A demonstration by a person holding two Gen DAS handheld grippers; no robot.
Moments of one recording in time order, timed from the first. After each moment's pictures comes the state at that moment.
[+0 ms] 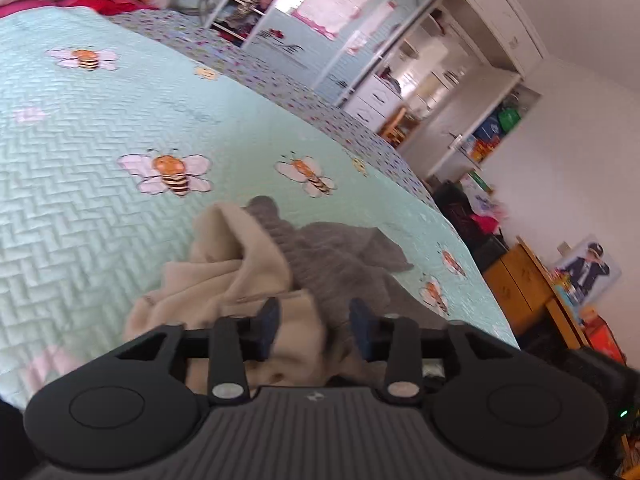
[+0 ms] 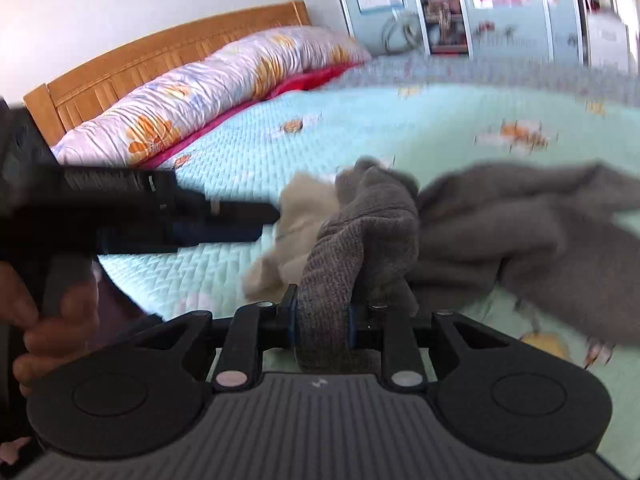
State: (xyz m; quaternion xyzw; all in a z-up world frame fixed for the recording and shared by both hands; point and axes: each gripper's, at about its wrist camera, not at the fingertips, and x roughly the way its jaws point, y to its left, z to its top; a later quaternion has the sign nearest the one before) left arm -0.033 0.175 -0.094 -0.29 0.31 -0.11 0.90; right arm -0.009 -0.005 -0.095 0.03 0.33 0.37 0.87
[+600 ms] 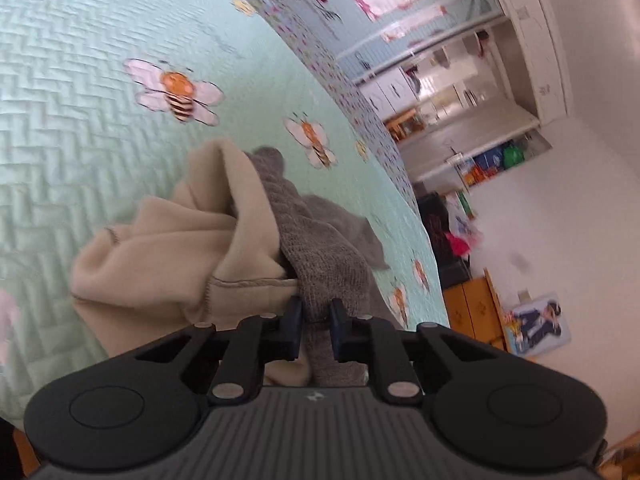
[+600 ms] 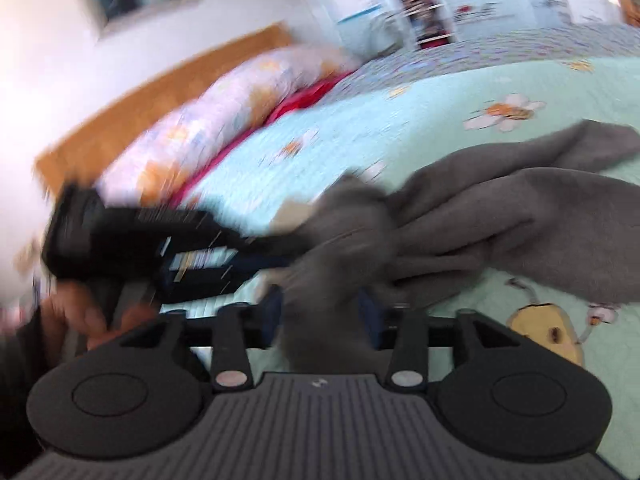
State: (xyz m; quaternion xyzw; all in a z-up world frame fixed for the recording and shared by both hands) left arm -0.011 0.205 -0.138 -0.45 0.32 -0.11 0.82; right arm 0.000 -0.056 -0.091 0.15 0.33 0.34 0.86
